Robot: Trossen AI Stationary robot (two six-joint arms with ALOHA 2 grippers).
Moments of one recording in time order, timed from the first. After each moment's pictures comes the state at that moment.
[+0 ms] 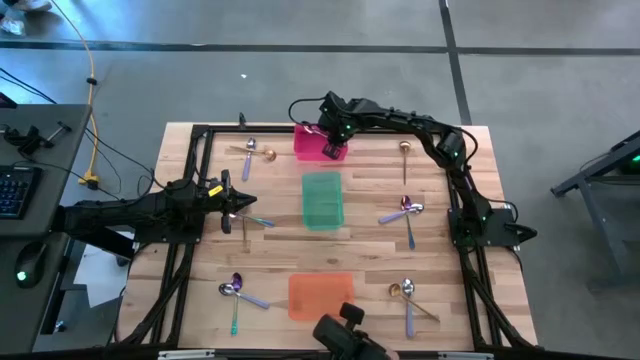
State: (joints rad) left arm 0.14 0.12 0.01 0.01 -0.01 -0.07; right arm -0.59 2.25 1.87 -0.77 -0.04 -0.20
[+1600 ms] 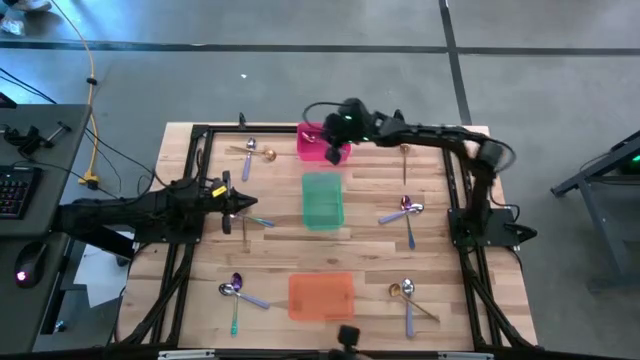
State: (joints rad) left arm 0.14 0.20 0.05 -0.04 0.00 -0.09; right arm -0.52 1.84 1.31 -0.04 -0.14 -0.23
